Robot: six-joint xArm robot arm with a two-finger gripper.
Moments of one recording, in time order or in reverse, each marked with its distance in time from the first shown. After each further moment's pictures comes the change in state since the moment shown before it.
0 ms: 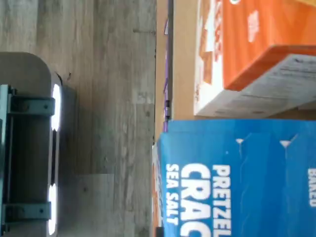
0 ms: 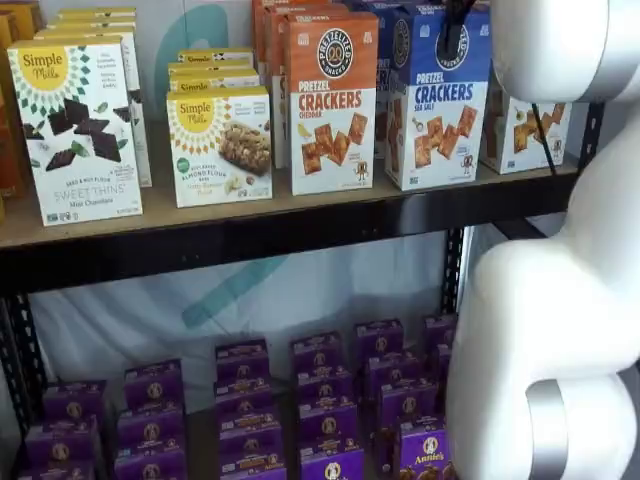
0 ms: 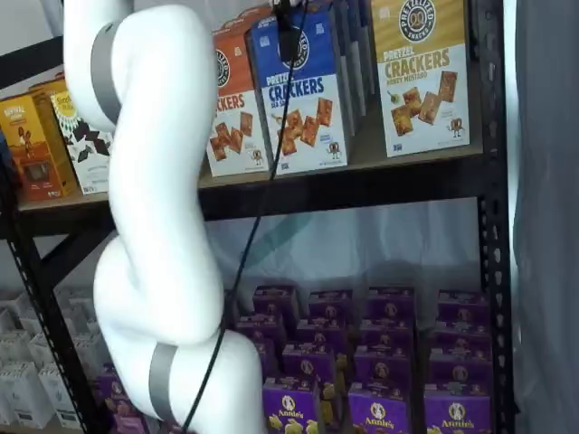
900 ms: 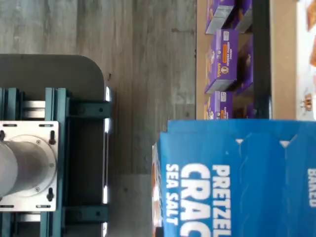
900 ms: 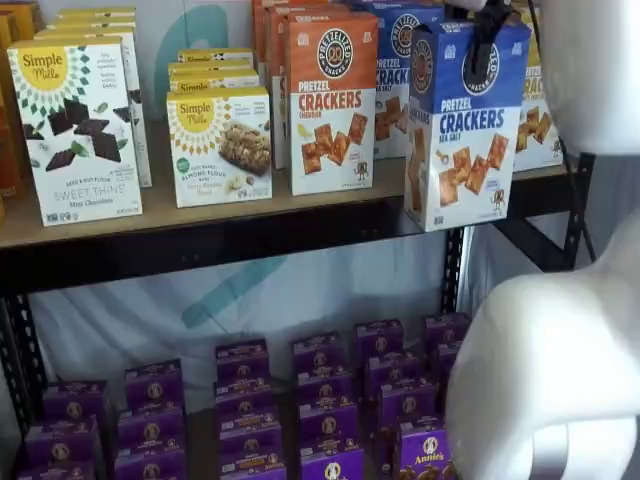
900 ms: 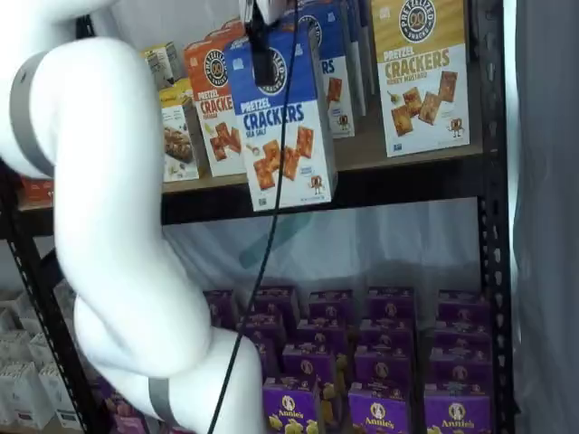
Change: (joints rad) arm 0.000 -0.320 0.322 -0.019 0.035 -0.006
